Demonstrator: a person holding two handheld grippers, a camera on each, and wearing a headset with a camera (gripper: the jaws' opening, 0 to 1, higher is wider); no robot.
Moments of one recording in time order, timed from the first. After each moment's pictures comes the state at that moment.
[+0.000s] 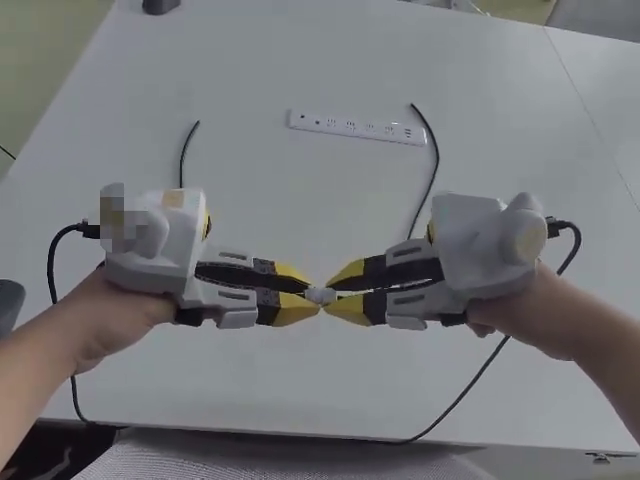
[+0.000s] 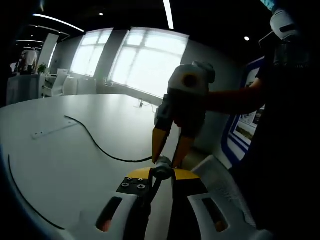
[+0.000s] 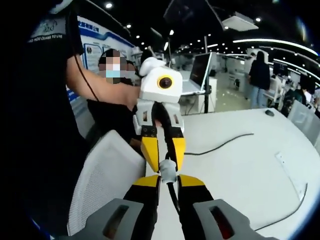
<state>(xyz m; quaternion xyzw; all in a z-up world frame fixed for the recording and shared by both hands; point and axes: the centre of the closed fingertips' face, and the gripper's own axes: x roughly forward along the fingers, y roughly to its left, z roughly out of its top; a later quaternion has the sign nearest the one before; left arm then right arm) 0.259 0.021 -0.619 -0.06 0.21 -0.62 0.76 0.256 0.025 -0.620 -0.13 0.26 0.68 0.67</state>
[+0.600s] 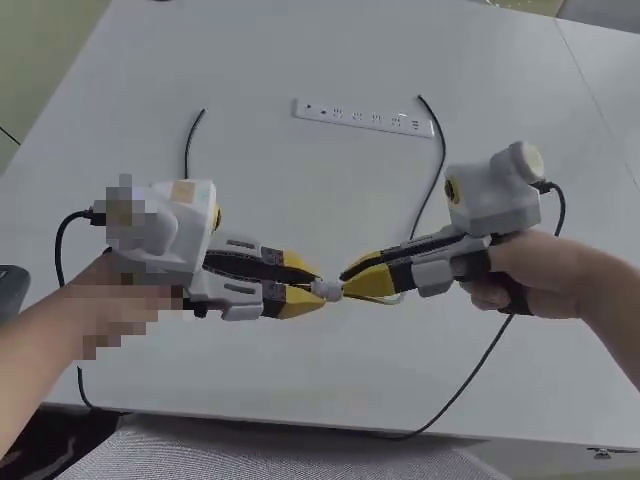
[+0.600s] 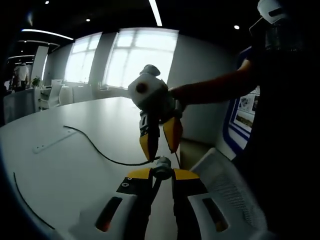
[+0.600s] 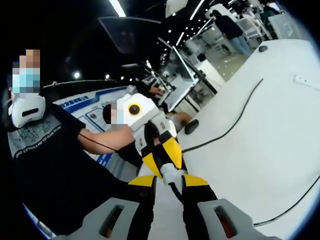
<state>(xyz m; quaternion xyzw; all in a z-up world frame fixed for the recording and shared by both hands) 0.255 0.018 -0.618 -0.01 0.18 -0.63 0.75 0.257 0.023 -0.612 0.16 0.44 0.68 0.57</state>
